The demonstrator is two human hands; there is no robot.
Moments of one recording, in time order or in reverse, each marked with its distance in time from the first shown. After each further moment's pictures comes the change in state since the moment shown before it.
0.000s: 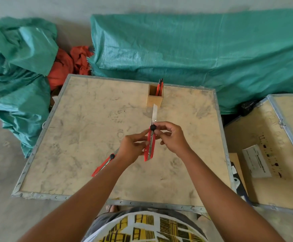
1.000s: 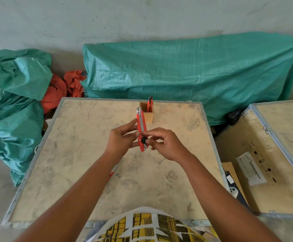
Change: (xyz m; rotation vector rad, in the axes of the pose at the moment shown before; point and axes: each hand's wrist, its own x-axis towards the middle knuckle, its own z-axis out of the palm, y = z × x) left_hand 0.006 0.076 -0.014 -0.196 0.002 0.193; right_hand -0.011 -0.053 -0.018 -0.170 -0.123 -0.253
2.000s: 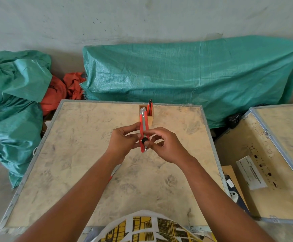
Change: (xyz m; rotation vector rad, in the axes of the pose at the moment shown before) left_hand 0.011 0.013 0.012 0.049 0.040 -0.068; right_hand 0.008 -0.005 -0.006 -0.109 0.051 -0.021
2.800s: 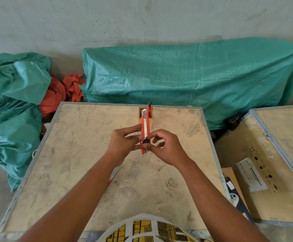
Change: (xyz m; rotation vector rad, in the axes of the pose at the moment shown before) left_hand 0.010 0.003 0.000 0.047 -0.001 -0.029; right_hand 0.003 0.001 0.001 0.017 0.114 0.033
